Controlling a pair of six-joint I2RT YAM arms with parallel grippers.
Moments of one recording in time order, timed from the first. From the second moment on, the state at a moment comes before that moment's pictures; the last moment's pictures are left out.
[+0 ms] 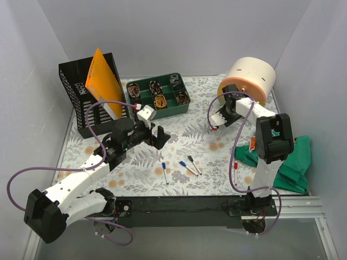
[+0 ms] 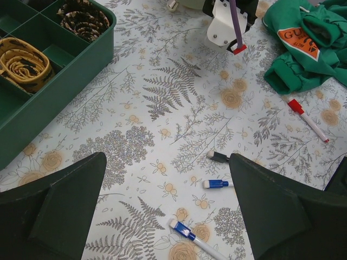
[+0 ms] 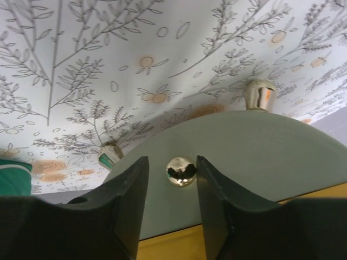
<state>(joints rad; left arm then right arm) -0.61 1.00 0.70 0.03 0.21 -0.12 0.23 1.91 1.37 -0.67 0.14 -1.99</state>
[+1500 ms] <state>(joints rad) -0.61 1.01 0.70 0.02 0.21 -0.12 0.26 1.78 1.17 -0.58 0.18 -1.99</state>
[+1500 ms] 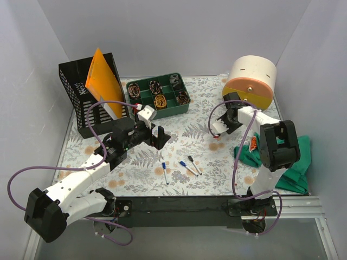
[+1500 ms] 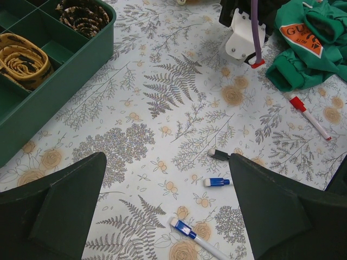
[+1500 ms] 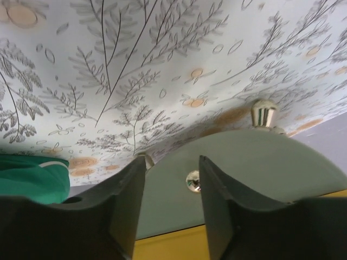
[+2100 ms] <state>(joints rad) -0.61 1.01 0.70 0.02 0.21 -0.11 0.15 1.78 1.18 -0.47 0.12 -1.99</state>
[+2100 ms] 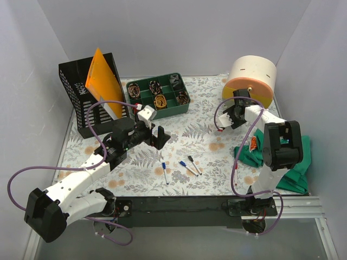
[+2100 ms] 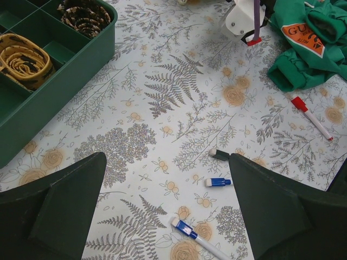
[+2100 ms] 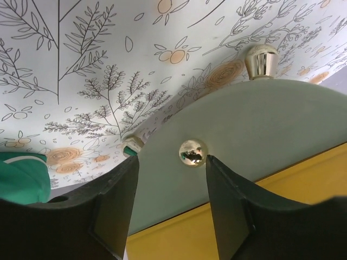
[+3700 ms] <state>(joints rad) -0.61 1.01 0.70 0.02 0.20 -0.11 0.11 1.81 1.18 -0.31 0.06 -2.00</state>
